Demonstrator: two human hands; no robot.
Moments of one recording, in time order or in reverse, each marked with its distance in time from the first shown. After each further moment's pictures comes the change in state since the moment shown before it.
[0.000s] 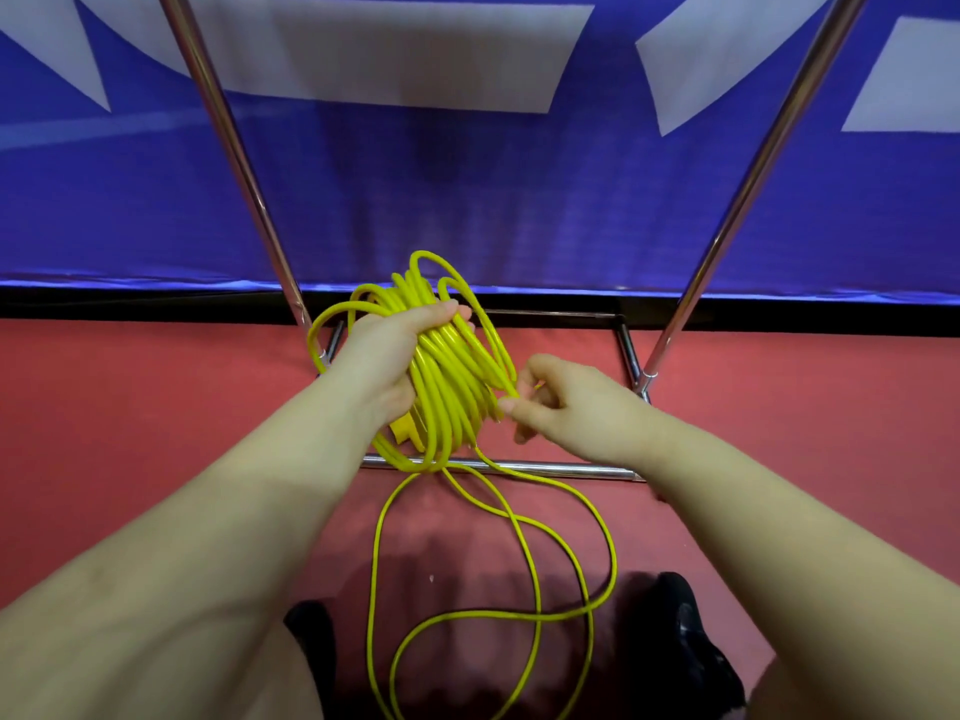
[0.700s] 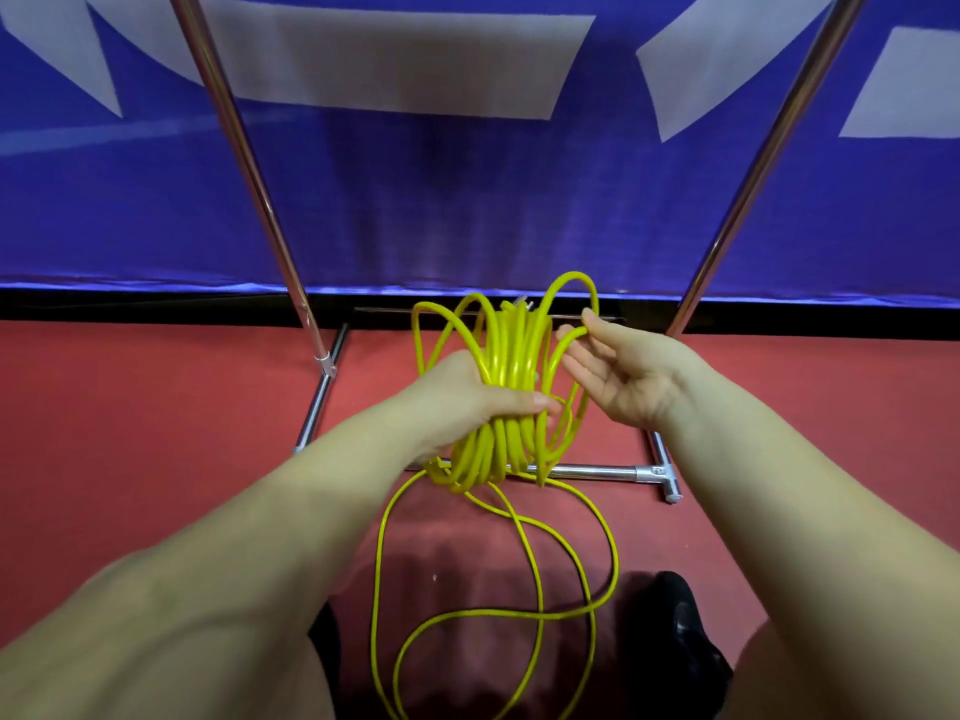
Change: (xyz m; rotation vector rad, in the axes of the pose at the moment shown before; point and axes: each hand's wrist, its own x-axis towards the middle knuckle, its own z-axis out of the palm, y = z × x) left_hand -0.026 -0.030 0.015 0.509 -0.423 0.015; right_hand 0.013 -0.005 -0.032 1.505 0.296 0.538
